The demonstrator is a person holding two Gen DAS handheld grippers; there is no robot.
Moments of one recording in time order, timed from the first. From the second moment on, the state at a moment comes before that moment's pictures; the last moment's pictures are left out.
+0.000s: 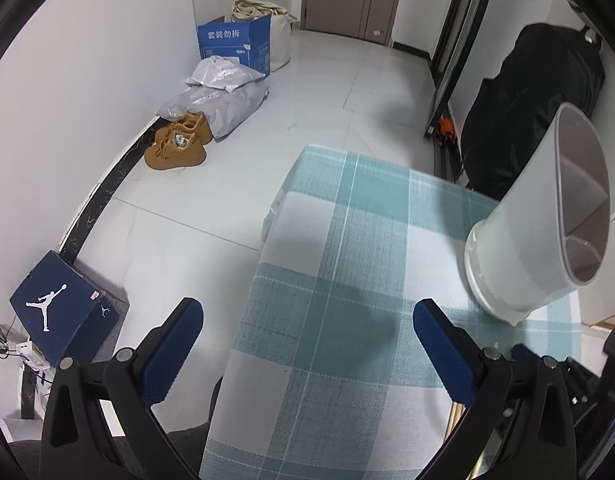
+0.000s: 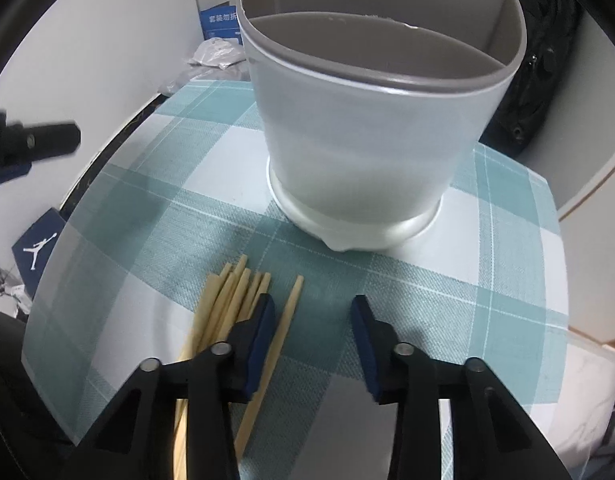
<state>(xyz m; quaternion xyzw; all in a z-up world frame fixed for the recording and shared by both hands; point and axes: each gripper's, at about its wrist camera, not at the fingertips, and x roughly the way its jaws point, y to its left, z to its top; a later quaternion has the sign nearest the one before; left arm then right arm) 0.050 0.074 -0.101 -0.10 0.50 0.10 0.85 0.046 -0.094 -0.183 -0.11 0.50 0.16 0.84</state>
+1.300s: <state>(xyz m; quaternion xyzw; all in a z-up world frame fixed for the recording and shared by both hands) 0.044 -0.016 -0.130 -0.06 0.58 -0.07 0.81 0.015 -0.190 -0.110 0.08 0.43 0.15 0.89</state>
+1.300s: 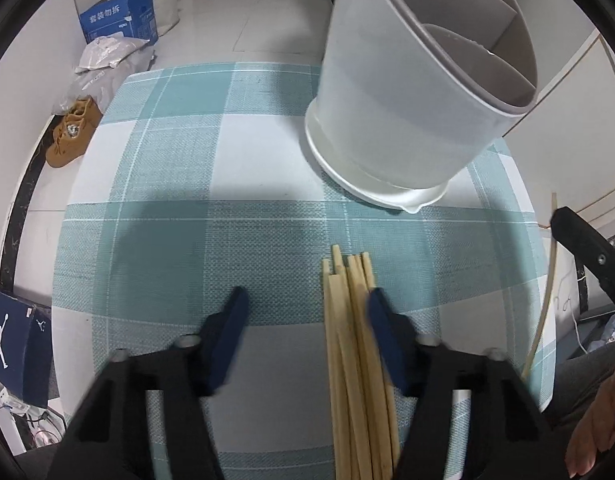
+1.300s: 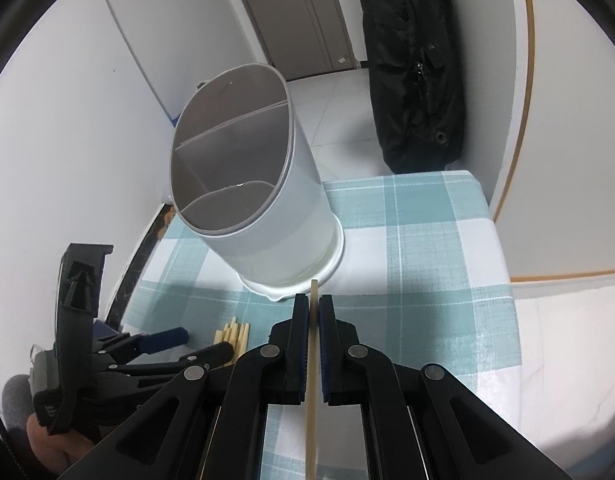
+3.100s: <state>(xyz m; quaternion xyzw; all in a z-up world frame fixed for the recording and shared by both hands) 0.006 -0.038 -0.011 -0.09 0.40 -0.14 0.90 -0.025 -0.201 -0.055 0.11 0.28 0.15 0.94</state>
